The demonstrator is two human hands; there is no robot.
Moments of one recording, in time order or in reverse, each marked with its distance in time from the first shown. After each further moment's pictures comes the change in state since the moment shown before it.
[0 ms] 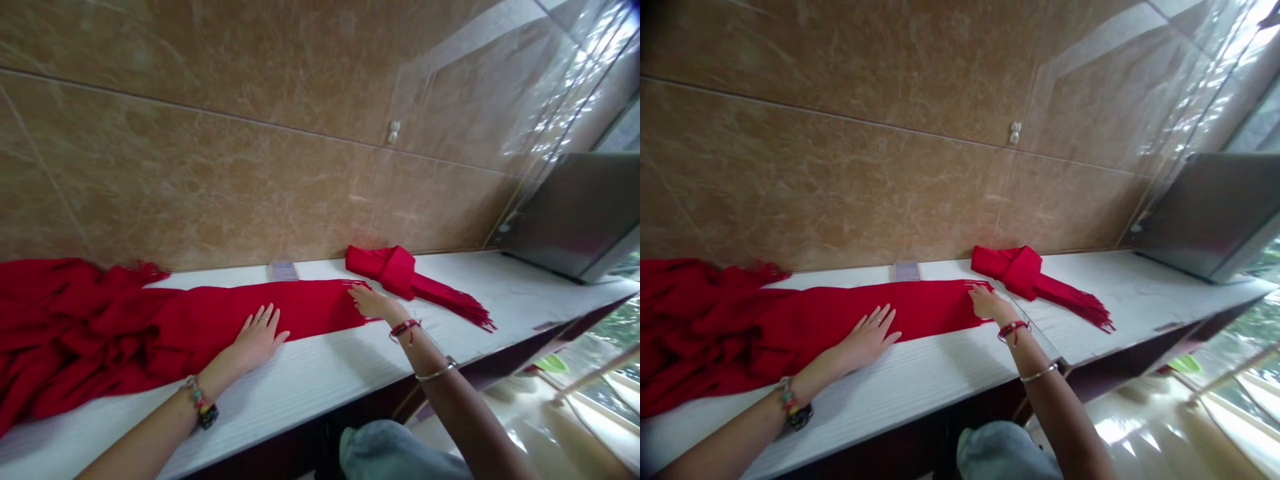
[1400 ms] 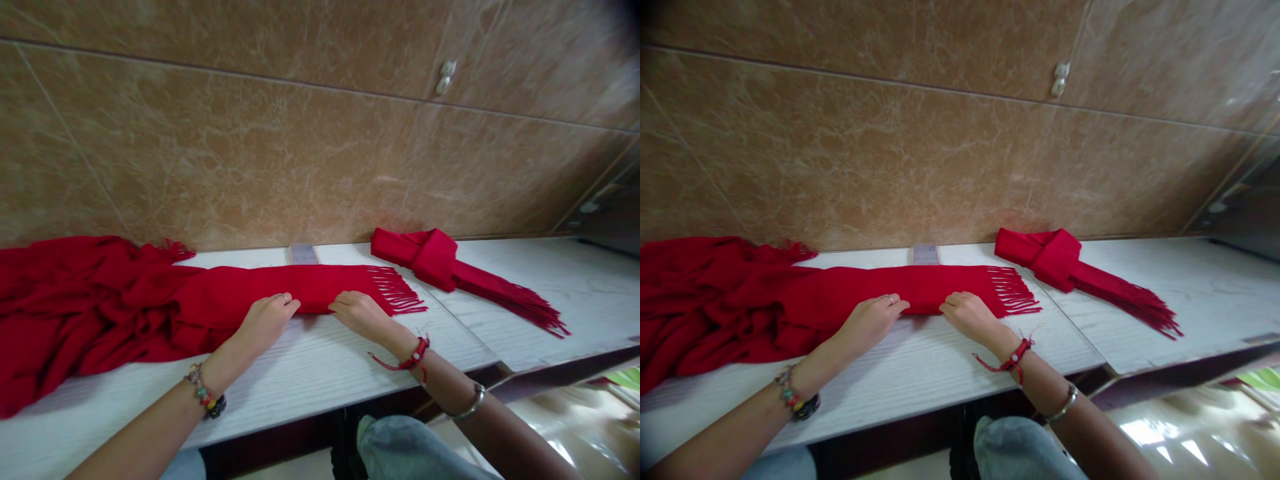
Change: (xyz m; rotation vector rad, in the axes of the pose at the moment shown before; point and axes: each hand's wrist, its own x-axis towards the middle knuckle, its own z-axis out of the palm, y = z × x) left_hand -0.015 -0.009 -0.011 0.199 0.325 0.225; right_hand -0.006 -0.089 0.010 -0.100 0.279 -0.425
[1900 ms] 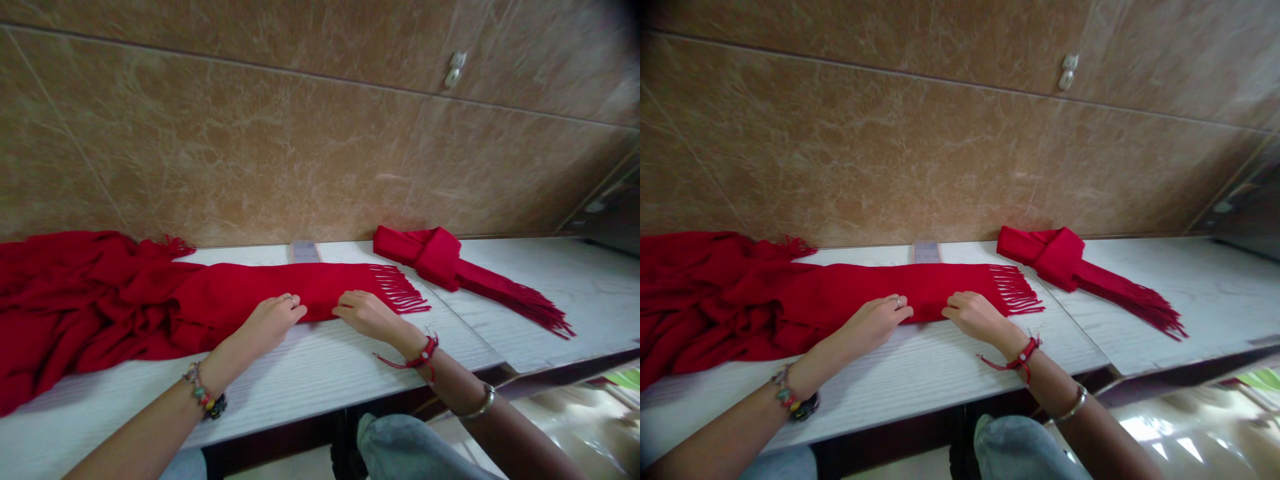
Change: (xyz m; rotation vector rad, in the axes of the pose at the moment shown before) left_hand -0.001 0.000 0.001 -0.098 -0.069 0.133; right_hand -0.005 0.006 -0.004 -0.007 -0.012 -0.119
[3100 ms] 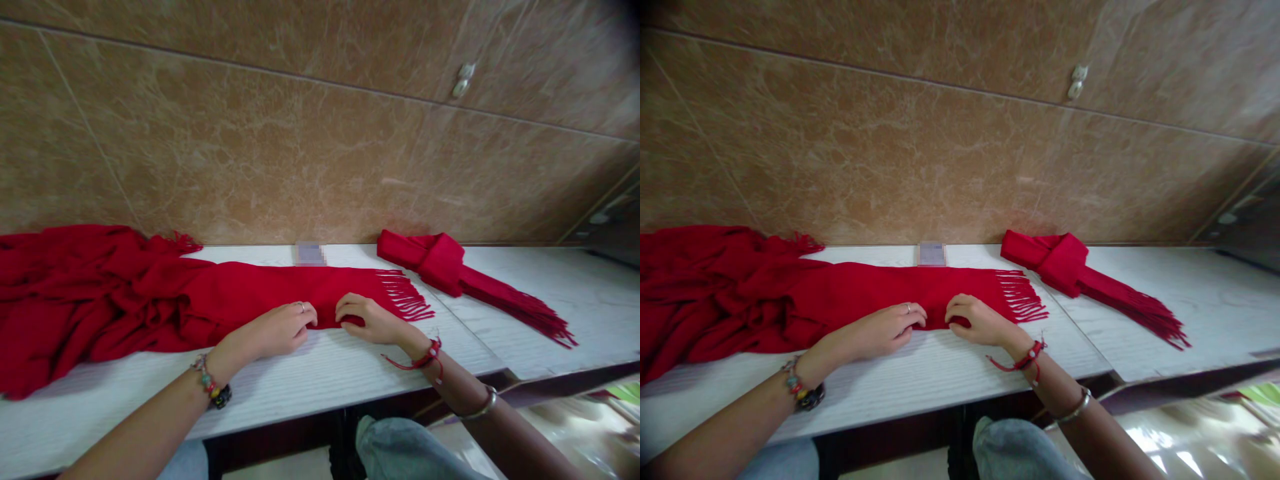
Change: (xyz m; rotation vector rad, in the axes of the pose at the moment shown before) left_hand -0.005 0.003 -0.009 -0.373 -0.042 0.146; right_hand 0.000 -0.006 -0.011 0.567 0.004 0.078
